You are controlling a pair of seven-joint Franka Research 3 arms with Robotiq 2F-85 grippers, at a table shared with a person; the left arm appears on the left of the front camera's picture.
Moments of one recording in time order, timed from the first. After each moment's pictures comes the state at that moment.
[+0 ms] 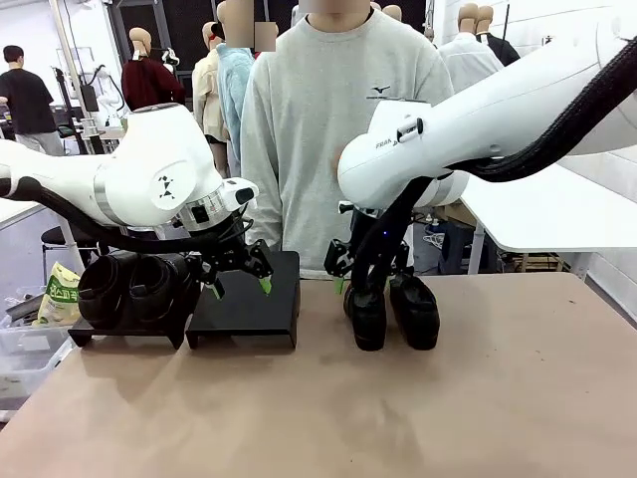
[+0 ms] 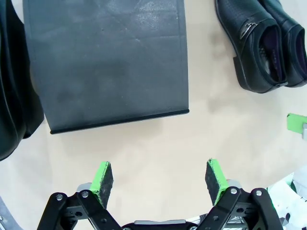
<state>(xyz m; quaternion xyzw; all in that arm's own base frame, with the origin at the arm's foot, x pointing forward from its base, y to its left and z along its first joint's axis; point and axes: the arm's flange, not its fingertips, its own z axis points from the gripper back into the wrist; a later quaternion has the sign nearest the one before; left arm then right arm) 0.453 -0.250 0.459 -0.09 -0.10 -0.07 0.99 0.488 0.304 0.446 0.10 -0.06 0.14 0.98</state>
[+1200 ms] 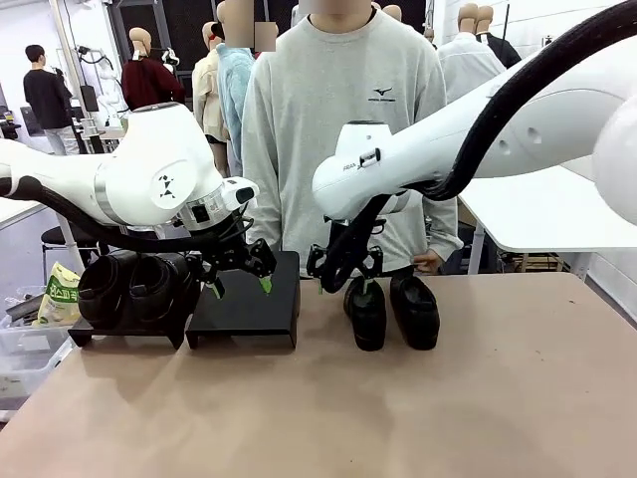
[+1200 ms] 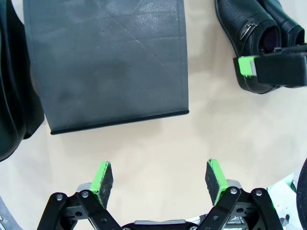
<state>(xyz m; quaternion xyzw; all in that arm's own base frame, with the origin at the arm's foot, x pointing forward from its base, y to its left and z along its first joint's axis) 0.454 -0.250 0.460 -0.09 -0.10 -0.07 0.99 0.562 0.355 0.399 0.07 -0.03 0.06 0.99</state>
